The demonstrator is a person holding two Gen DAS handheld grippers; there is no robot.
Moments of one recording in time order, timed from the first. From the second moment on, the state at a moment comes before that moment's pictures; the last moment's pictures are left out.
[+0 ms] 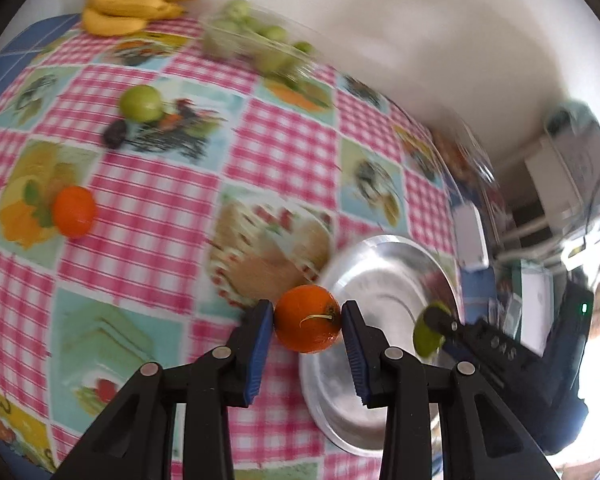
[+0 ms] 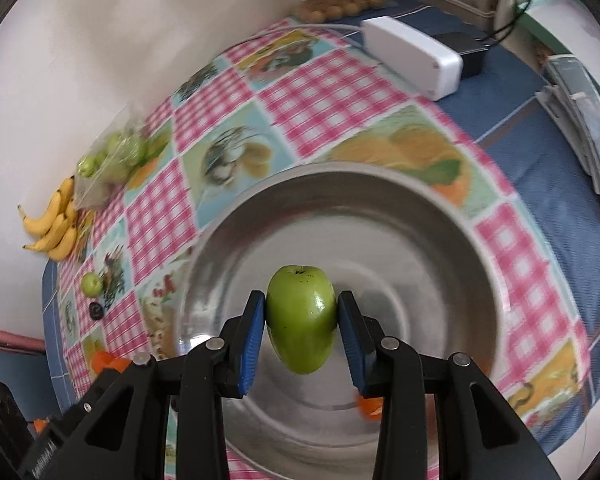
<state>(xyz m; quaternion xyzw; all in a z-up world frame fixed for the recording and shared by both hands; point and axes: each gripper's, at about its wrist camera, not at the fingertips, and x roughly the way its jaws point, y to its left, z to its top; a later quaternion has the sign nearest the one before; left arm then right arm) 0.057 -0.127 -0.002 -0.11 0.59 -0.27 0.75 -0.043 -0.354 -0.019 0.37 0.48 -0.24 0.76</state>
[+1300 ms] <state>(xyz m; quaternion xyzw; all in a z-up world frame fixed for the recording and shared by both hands) 0.035 -0.157 -0.023 -0.05 0.62 -0.28 0.73 -0.050 -0.357 -0.023 0.36 0.50 -0.24 0.75</state>
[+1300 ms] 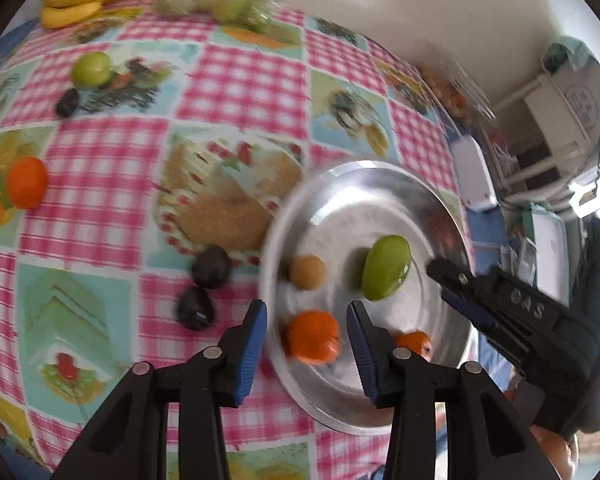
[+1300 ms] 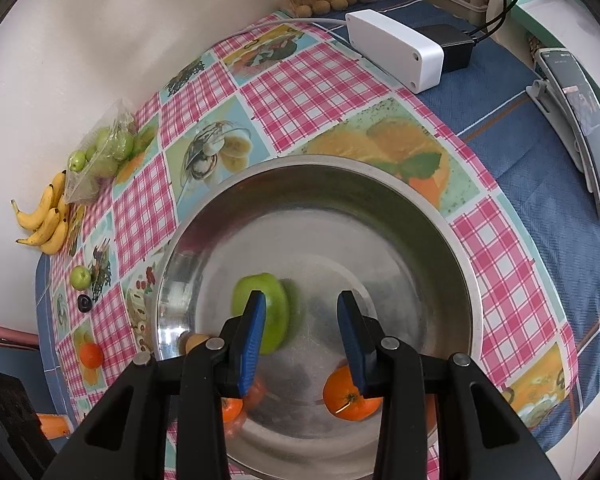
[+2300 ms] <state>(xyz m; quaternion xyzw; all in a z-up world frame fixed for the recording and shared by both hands) 0.082 -0.072 -0.032 -0.08 0.60 -0.09 0.79 -0.009 -0.296 -0.018 0.25 0.54 -0.20 0.78</state>
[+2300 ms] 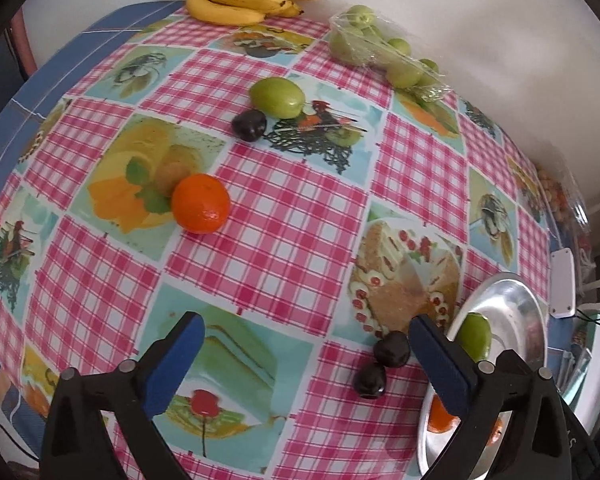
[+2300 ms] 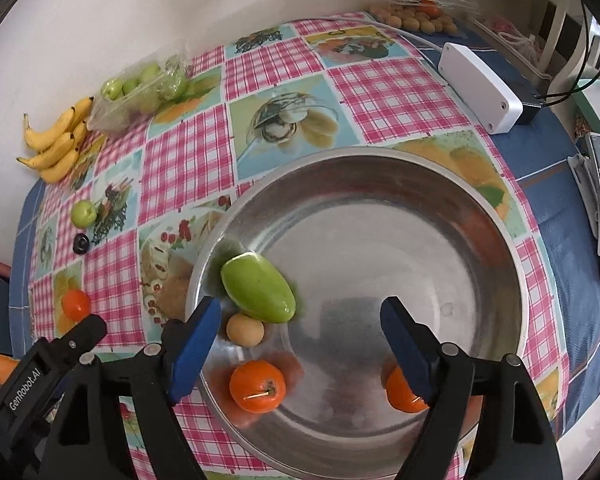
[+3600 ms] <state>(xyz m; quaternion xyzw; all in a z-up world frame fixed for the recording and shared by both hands) 0.086 -0.062 -0.024 -0.04 0.56 -0.09 0.82 0.002 -0.274 -0.014 0.23 0.53 -0.16 0.80</state>
